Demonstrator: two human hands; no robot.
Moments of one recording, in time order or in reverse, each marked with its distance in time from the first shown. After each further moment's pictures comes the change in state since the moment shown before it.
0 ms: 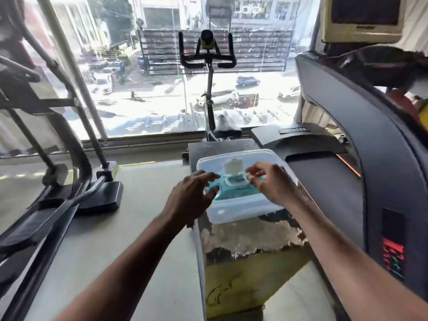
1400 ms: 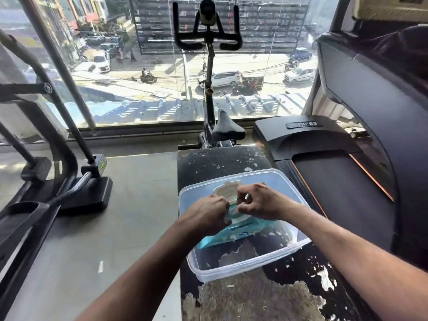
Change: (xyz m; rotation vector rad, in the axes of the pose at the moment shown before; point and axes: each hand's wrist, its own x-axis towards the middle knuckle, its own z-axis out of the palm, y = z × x) left_hand 0.161 -0.054 0.102 0.311 -0.563 -0.011; right_hand 0.155 0.083 0.050 -0.181 -0.524 -0.188
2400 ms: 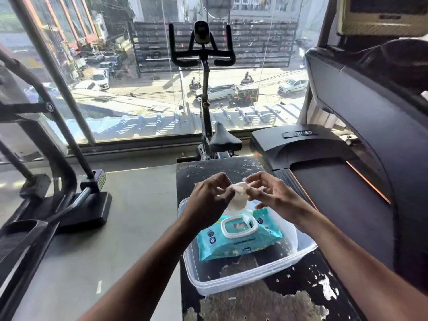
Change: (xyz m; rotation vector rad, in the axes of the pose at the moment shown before) left_hand -0.008 0.016 -0.045 -0.597 0.532 -0.001; right_hand -0.040 -0.016 -0.034 0.809 0.238 0.099
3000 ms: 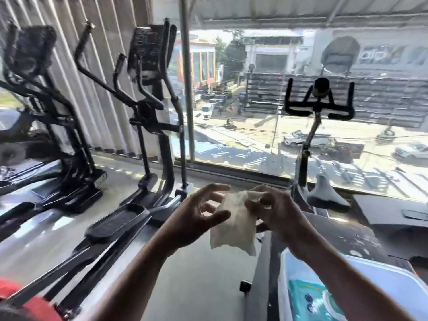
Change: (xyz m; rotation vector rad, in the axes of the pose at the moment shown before) left_hand -0.114 -0.059 -0.219 -0.260 0.242 -0.141; right_hand 0.069 -0.138 0.198 0.140 -0.195 -0.285
